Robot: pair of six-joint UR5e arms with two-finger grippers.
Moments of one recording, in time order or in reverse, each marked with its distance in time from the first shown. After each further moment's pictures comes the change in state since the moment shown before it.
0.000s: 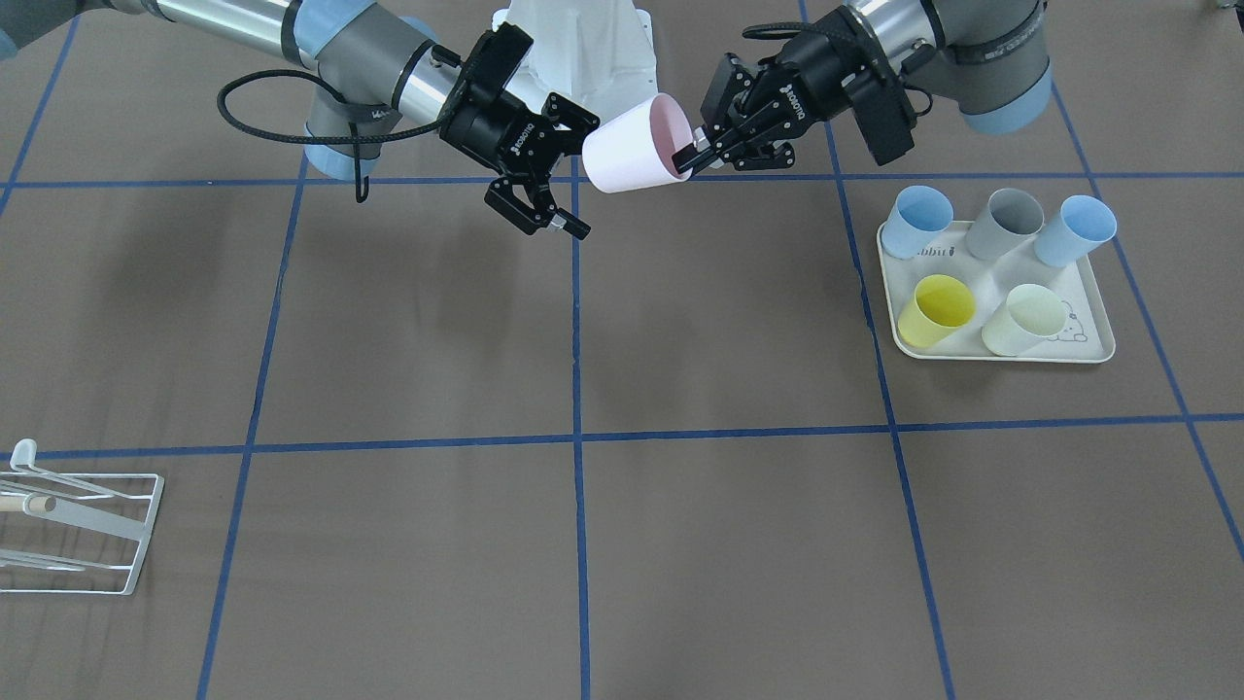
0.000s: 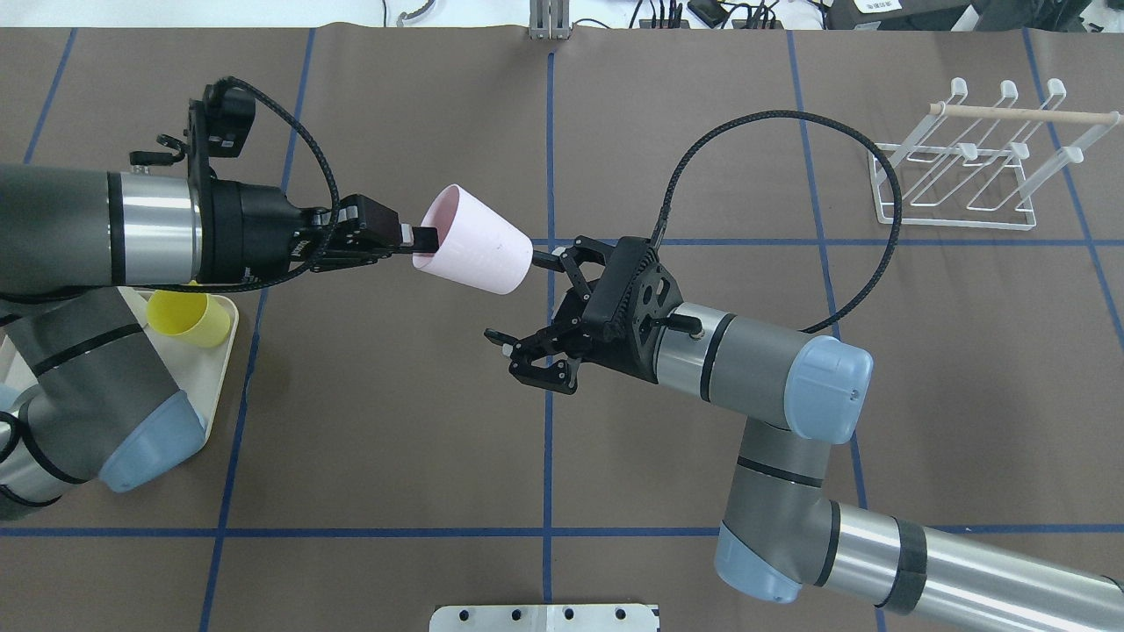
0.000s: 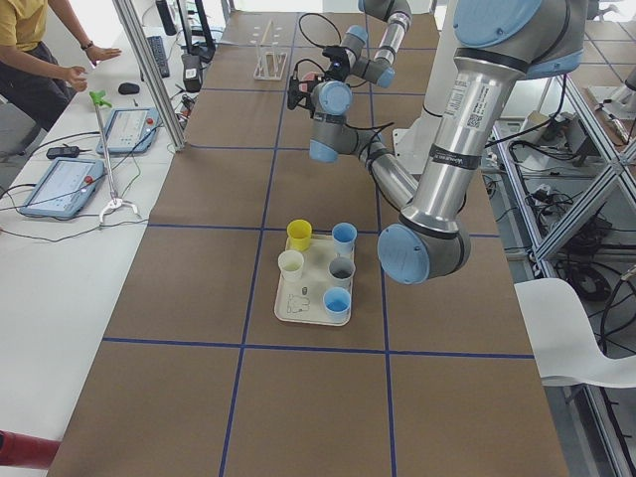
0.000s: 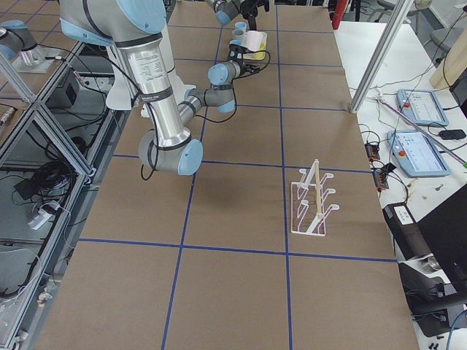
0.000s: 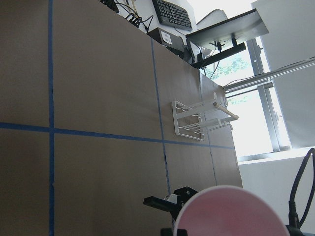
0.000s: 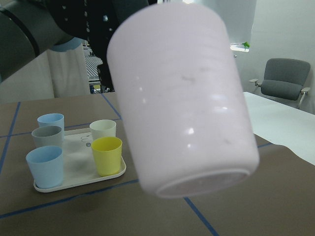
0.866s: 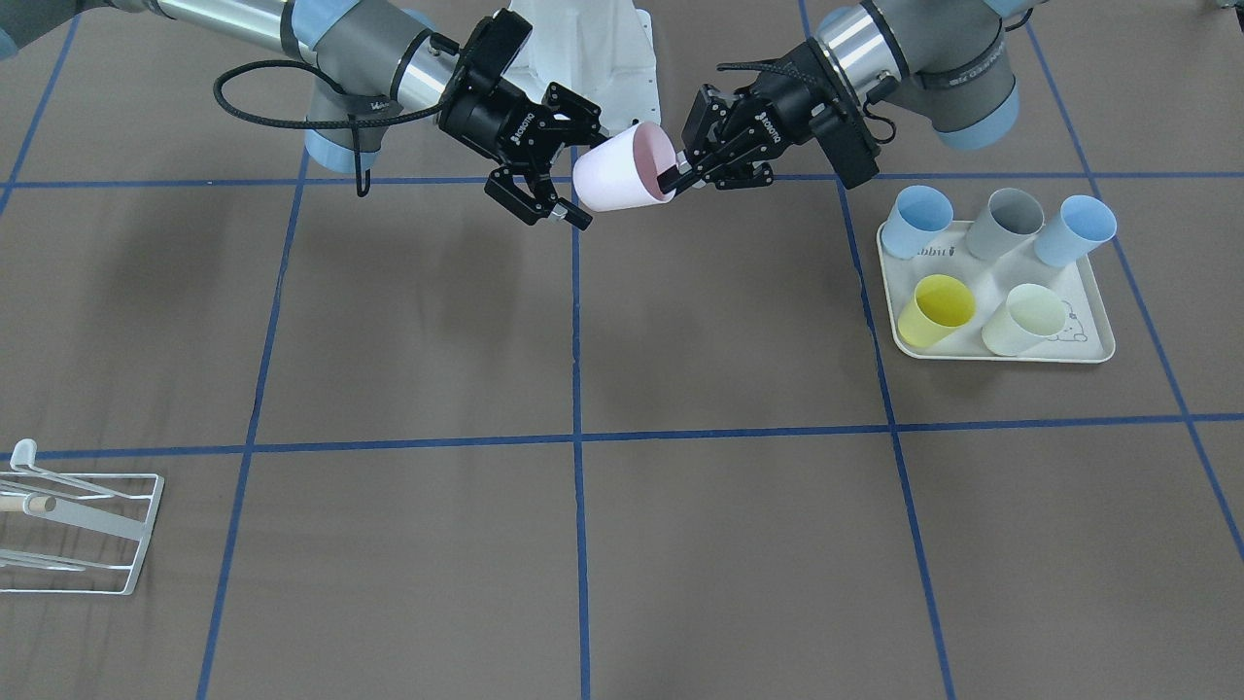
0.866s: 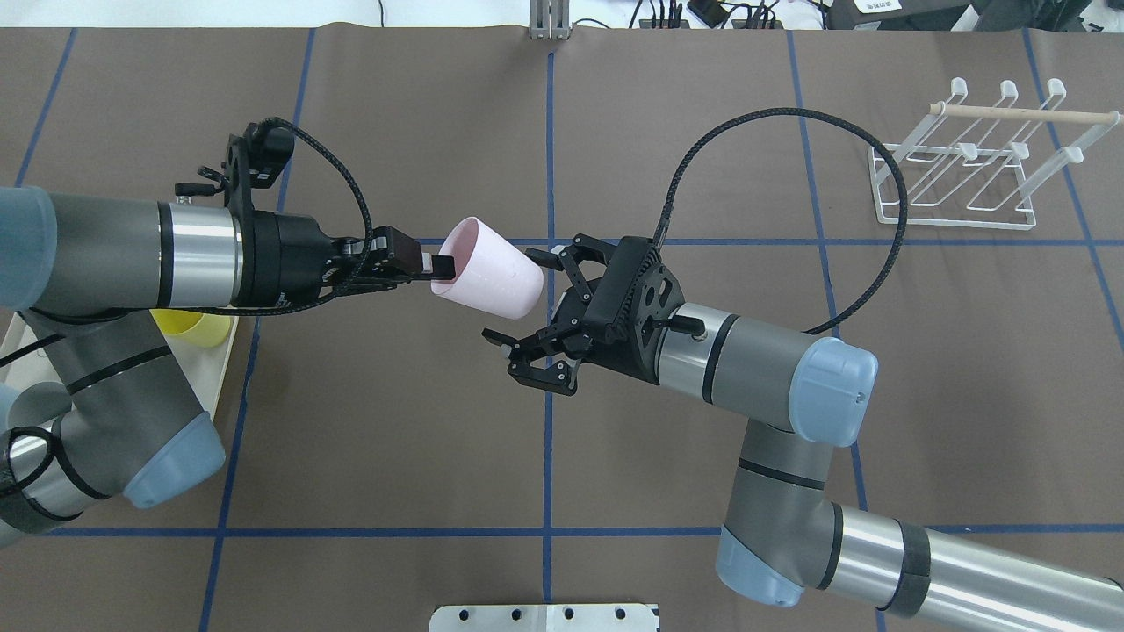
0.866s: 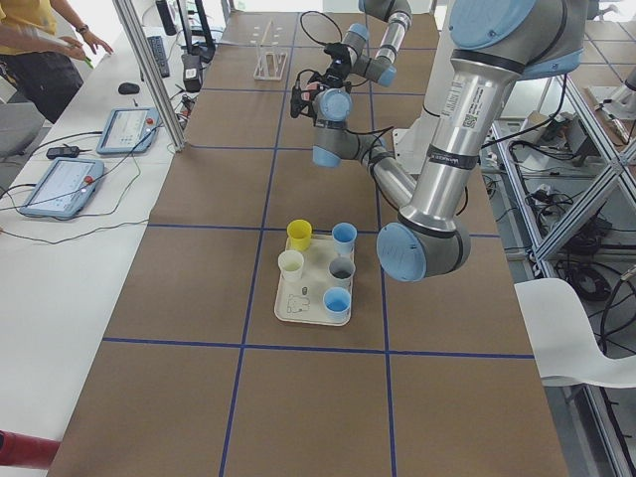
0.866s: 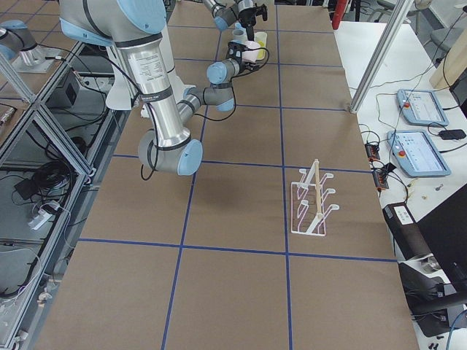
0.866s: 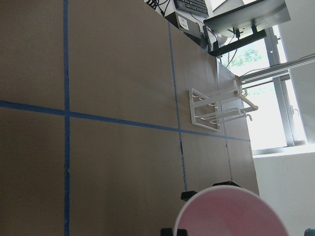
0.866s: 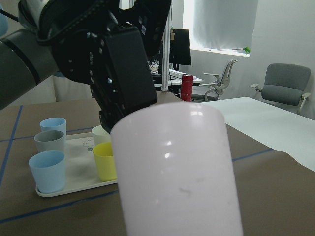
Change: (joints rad) left arm 0.045 -0.004 0.038 0.002 0.025 0.007; right arm -0.001 -0.004 0.013 -0.001 -0.003 -0.007
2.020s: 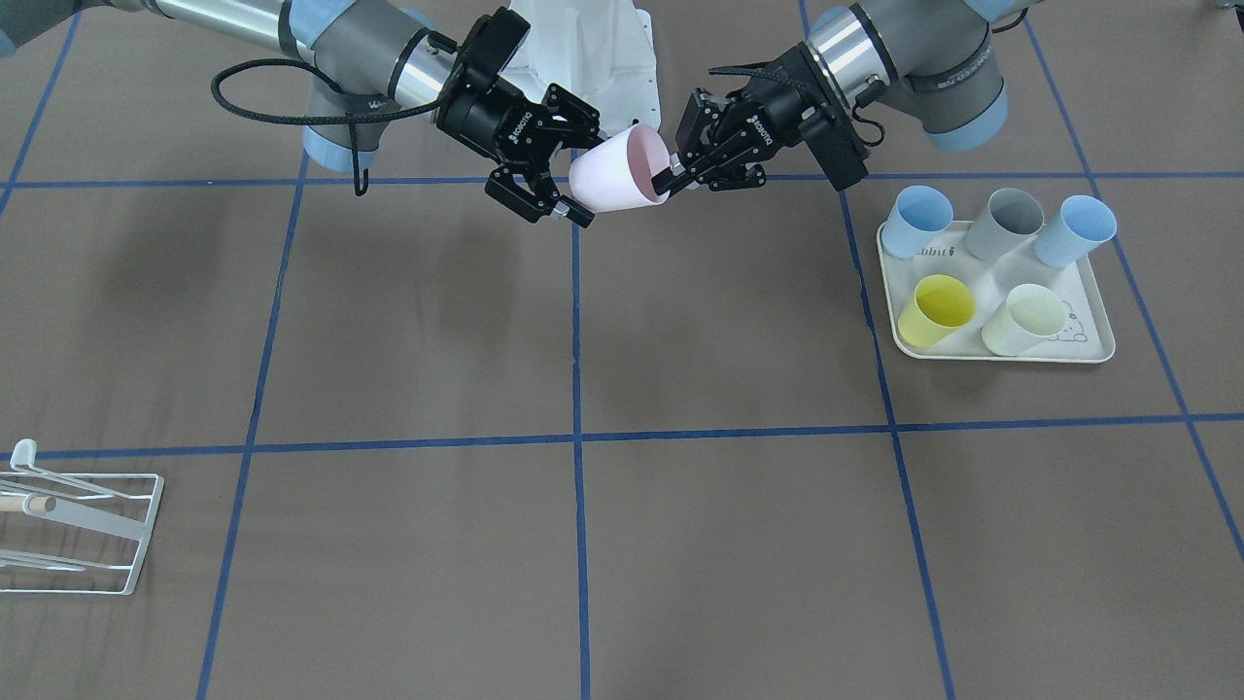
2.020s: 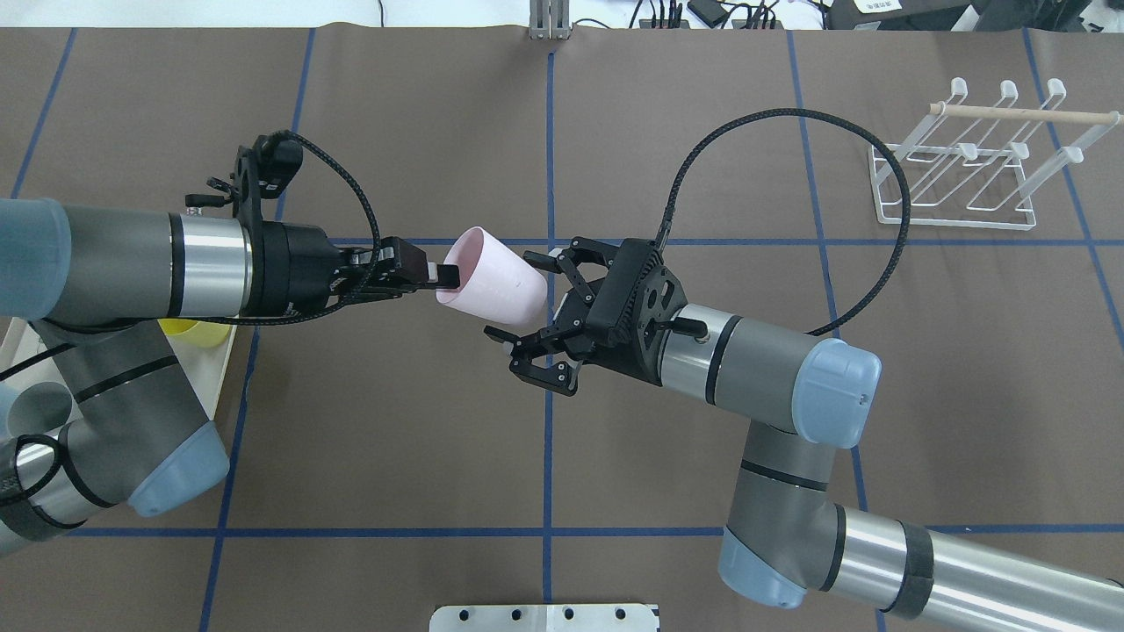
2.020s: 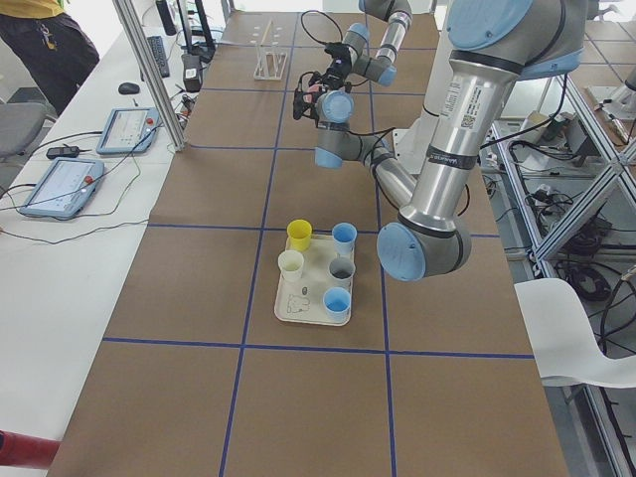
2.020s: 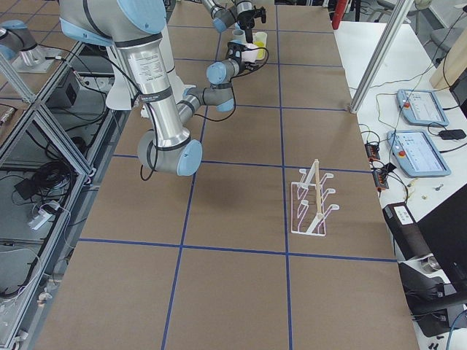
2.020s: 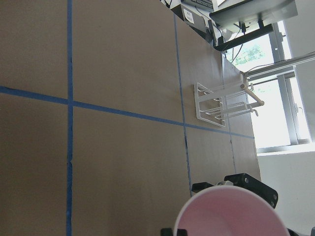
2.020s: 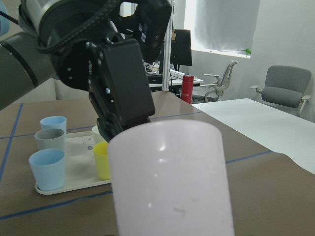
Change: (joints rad) left arm 0.014 0.002 0.006 0.000 0.010 0.000; right arm -0.001 -0.005 0.005 0.000 -0.001 -0.017
